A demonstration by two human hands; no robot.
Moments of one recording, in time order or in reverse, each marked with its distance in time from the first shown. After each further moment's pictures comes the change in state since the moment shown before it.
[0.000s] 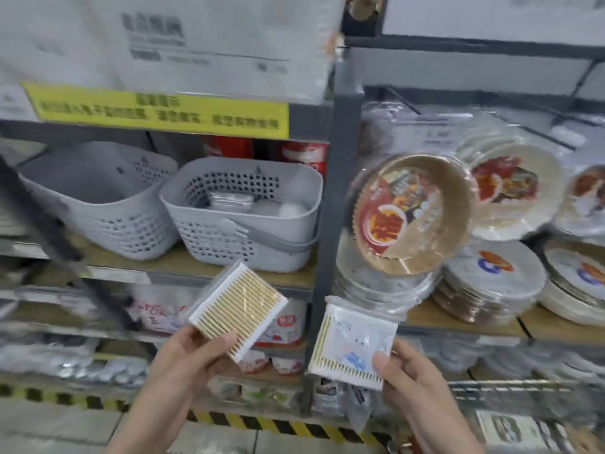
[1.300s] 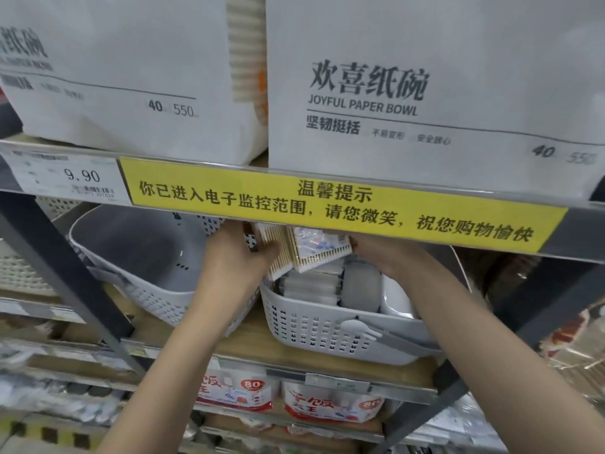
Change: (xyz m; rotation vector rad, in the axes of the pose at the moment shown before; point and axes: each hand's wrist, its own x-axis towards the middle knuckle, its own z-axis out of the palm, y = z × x) left_hand 0.206 0.187 -0.047 0.969 0.266 0.648; right_hand 0.316 -0.117 0.223 -0.463 -0.047 -0.061
